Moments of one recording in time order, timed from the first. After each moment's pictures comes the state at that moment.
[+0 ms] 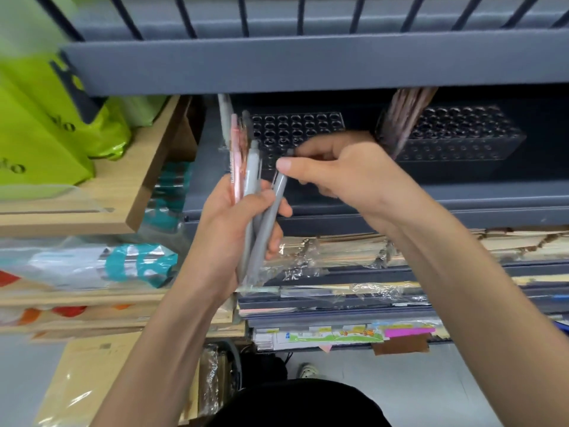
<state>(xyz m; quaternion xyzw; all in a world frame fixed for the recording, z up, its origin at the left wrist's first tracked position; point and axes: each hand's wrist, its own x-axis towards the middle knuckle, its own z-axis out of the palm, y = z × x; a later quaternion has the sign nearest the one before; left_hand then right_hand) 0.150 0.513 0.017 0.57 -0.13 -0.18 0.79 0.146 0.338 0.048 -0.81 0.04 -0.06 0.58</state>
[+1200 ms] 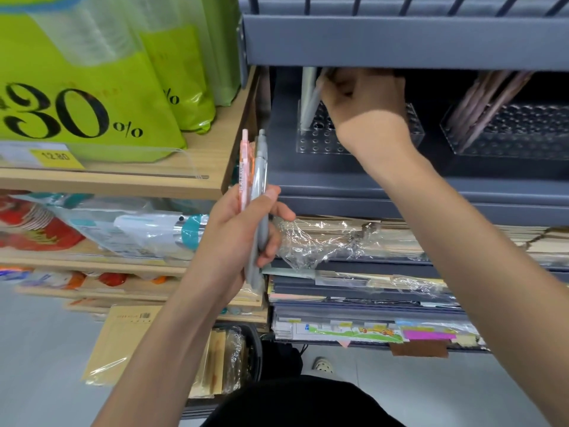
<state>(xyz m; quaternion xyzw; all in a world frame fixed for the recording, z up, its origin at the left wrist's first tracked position) 0.143 0.605 0.001 0.60 -0.07 -0.16 0.78 0.217 0.414 0.067 -0.90 0.08 -0.29 0.33</state>
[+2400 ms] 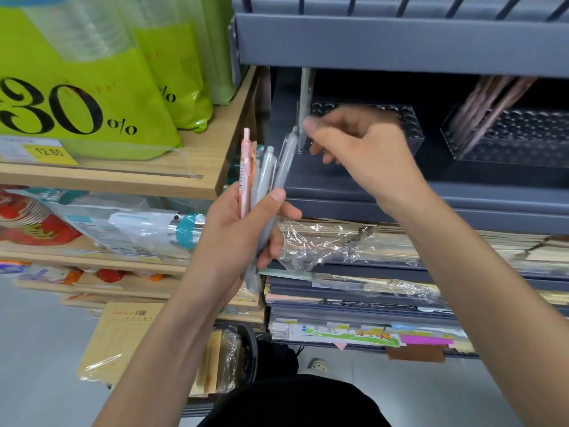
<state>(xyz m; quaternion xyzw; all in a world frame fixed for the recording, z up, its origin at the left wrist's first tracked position) 0.142 0.594 -0.003 0.62 -0.11 -0.11 0.77 0.172 0.408 0.046 -0.82 0.02 -0.16 0.55</state>
